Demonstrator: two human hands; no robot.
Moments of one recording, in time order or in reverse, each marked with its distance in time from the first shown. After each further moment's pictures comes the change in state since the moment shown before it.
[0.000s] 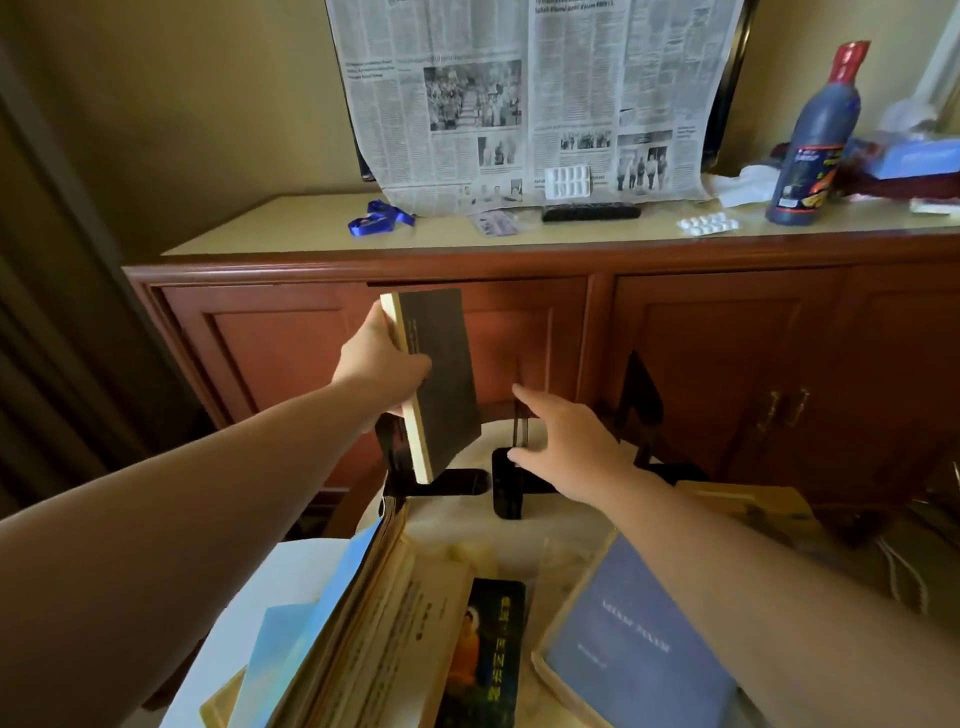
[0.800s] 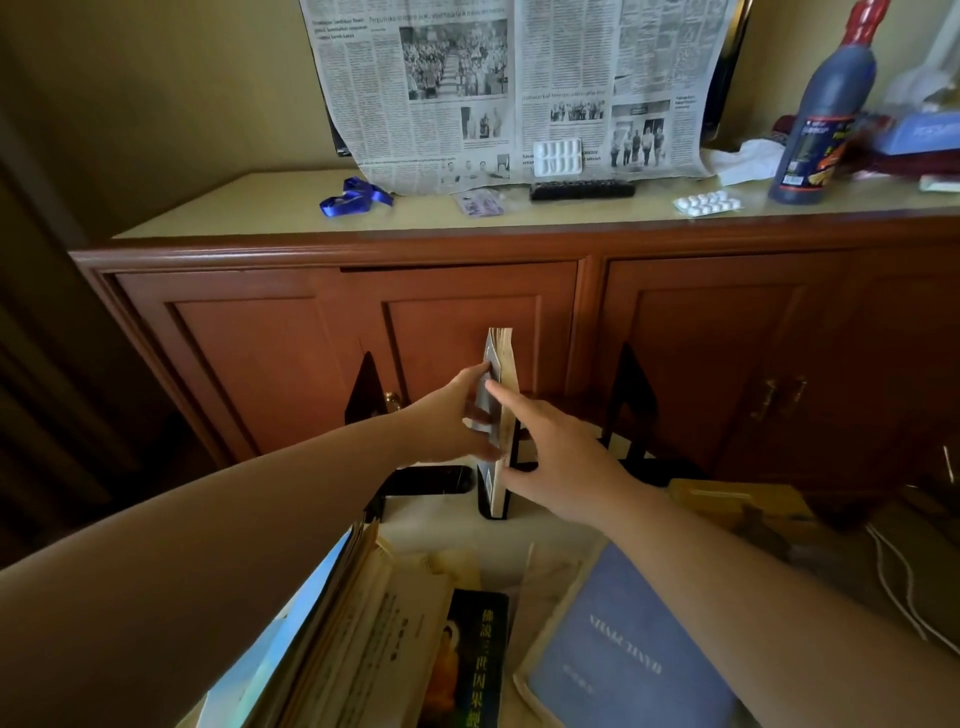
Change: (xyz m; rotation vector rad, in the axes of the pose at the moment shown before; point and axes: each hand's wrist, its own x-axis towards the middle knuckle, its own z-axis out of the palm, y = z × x) left_hand 0.028 -0.048 0.091 0.232 -0.698 0.096; right_hand -0.001 0.022 0.007 0.051 -0.092 -0.070
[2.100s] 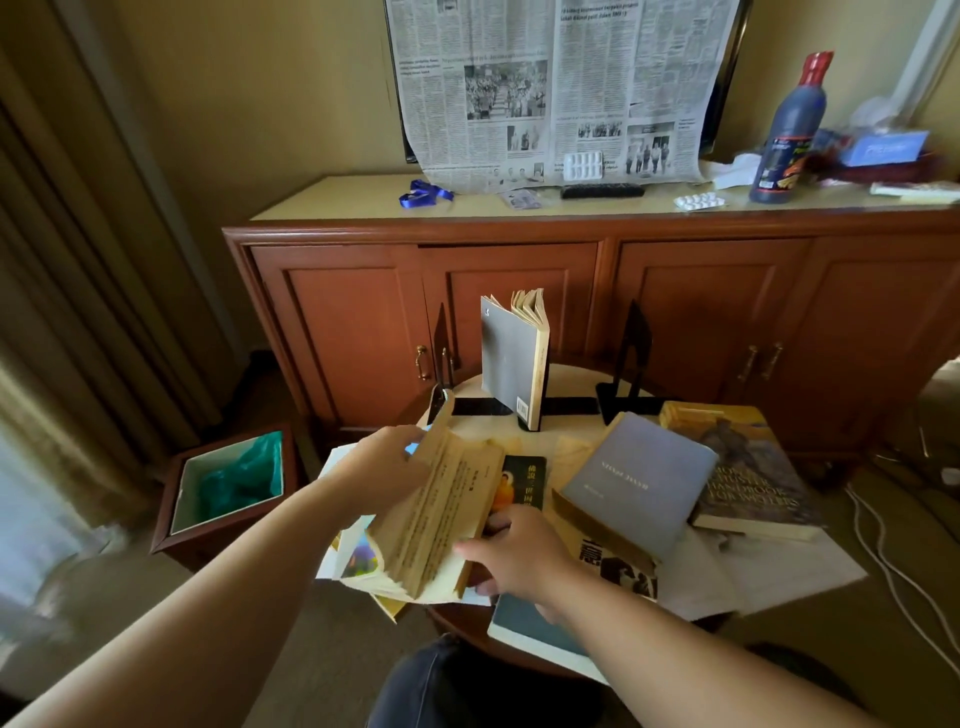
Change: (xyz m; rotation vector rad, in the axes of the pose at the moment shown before) left_hand -0.292 -0.013 0.040 0.088 0.286 -0.313; right_hand -0.191 -0.156 0.118 0.662 -0.147 0.523
